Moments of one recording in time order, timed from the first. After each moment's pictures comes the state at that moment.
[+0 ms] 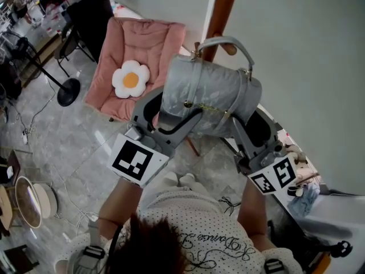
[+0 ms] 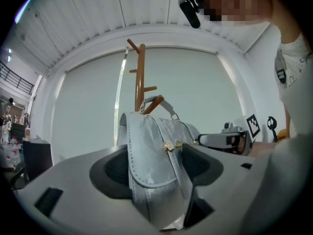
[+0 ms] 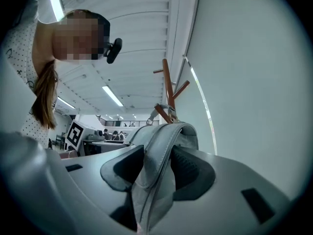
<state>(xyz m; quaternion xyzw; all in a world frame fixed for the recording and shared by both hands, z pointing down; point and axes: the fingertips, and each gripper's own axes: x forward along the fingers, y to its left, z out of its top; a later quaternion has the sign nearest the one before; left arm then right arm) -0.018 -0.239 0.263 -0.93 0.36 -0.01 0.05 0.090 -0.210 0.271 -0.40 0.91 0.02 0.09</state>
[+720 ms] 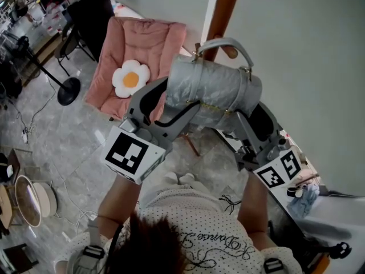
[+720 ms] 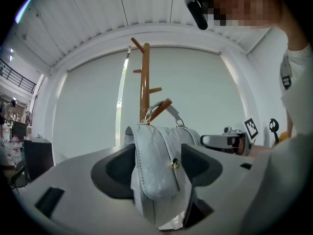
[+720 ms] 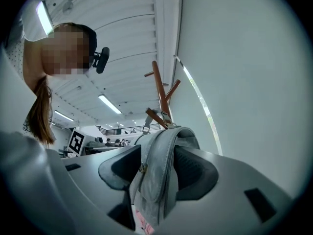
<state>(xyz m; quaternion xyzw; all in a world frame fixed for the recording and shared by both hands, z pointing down) -0.023 -0.255 0.251 -0.93 0.37 -0.01 0.04 0.101 -0.226 0.262 -0.39 0.91 -0.03 0.13</state>
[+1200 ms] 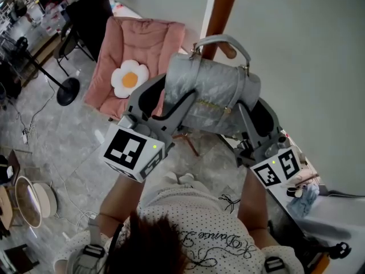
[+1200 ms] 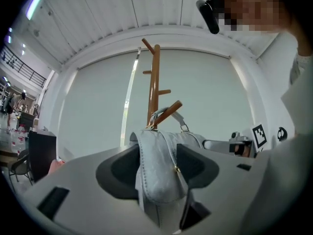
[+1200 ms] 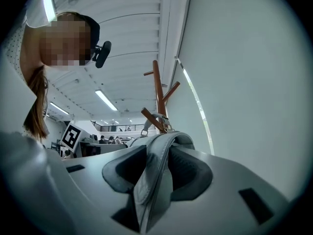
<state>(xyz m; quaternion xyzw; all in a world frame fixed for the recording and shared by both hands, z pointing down) -0.028 -0.278 0.243 -0.92 0.40 0.02 0.01 0.103 -0.248 0.255 -0.43 0.90 0.00 0.12</state>
